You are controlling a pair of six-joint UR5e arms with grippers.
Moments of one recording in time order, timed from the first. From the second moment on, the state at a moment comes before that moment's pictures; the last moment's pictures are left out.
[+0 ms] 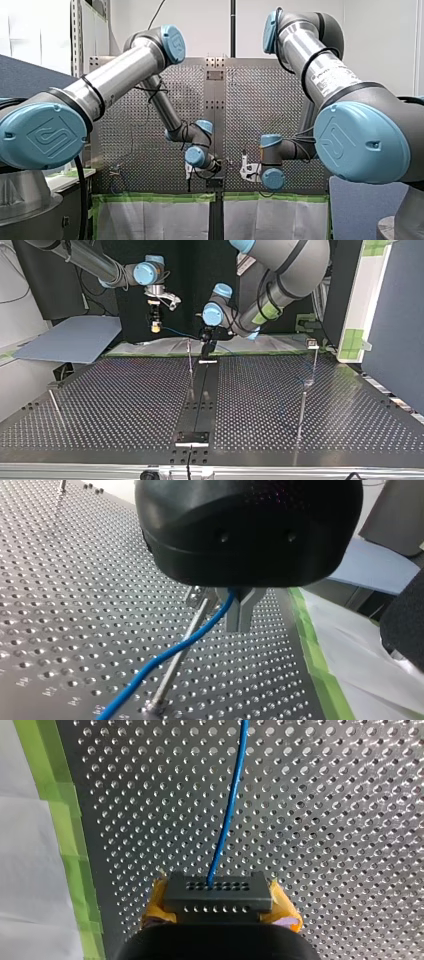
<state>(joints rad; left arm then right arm) -0.54 -2.48 -1.51 -2.63 -1.69 -1.83 2.06 -0.73 1.93 -1.10 1.76 1.59</state>
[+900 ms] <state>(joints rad) -0.51 -2.50 -1.49 -2.62 -1.67 -1.84 2.01 -0.66 1.88 -1.09 1.76 1.59</state>
